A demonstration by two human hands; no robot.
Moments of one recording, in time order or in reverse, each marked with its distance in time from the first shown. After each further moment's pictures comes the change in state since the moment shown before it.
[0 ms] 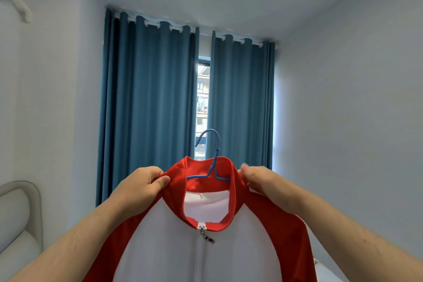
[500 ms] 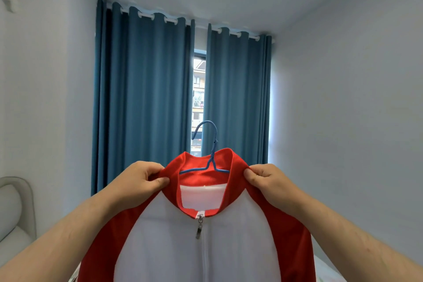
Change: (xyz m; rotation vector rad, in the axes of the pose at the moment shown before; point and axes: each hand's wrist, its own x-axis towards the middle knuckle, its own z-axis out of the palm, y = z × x) left_hand 0.007 0.011 0.003 -0.082 -0.145 0.134; right_hand -0.005 0.028 -0.010 -0.240 0.283 -0.236
